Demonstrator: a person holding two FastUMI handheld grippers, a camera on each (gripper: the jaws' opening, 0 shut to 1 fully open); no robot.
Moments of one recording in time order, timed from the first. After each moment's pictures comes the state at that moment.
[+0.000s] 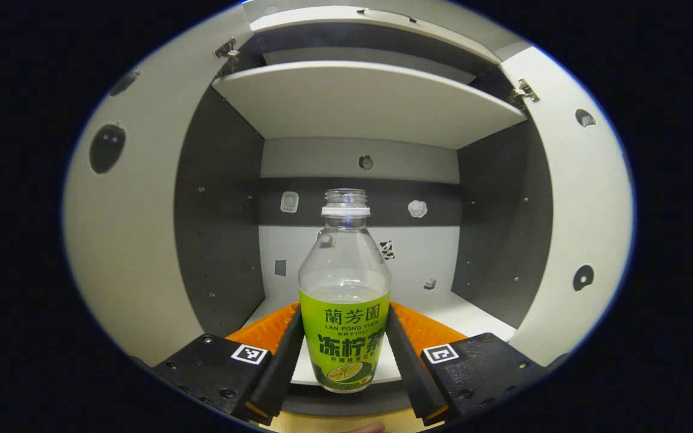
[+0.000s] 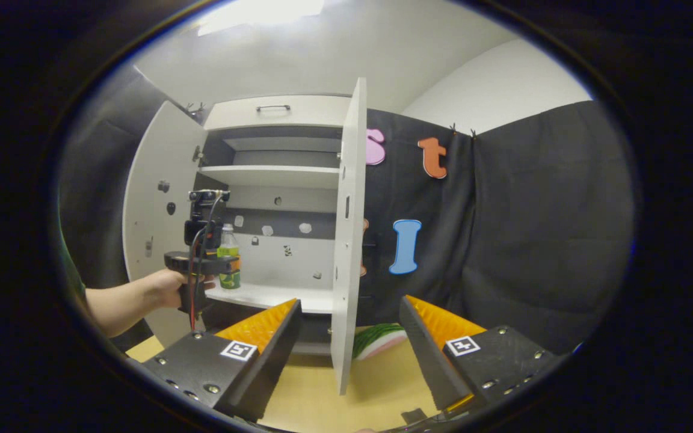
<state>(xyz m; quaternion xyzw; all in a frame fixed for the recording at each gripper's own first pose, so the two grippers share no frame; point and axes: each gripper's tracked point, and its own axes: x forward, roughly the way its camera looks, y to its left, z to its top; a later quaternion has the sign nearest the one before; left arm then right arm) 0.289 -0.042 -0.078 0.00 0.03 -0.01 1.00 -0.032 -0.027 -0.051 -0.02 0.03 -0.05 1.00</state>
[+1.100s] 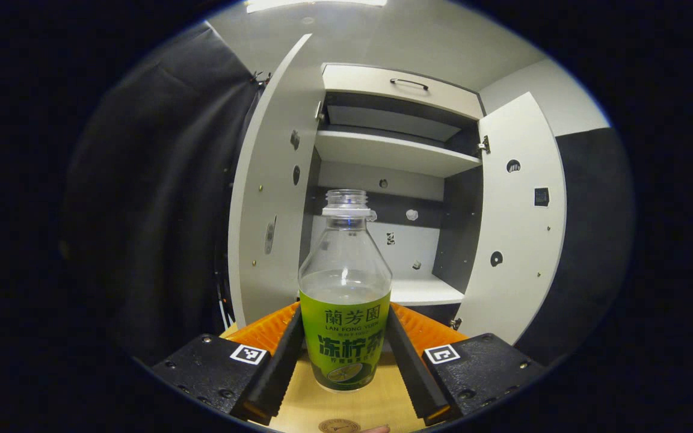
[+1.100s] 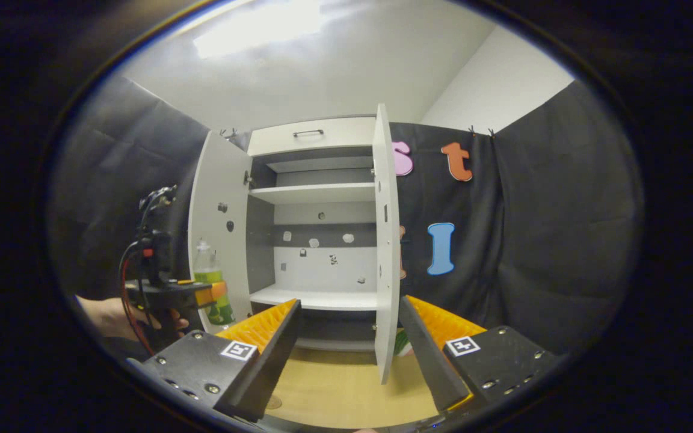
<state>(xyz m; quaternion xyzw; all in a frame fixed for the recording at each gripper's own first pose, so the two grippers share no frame) 0.023 -0.009 -0.105 -0.07 0.04 0.02 1.00 -0.096 0.020 -0.053 0.04 0.00 0.04 1.00</state>
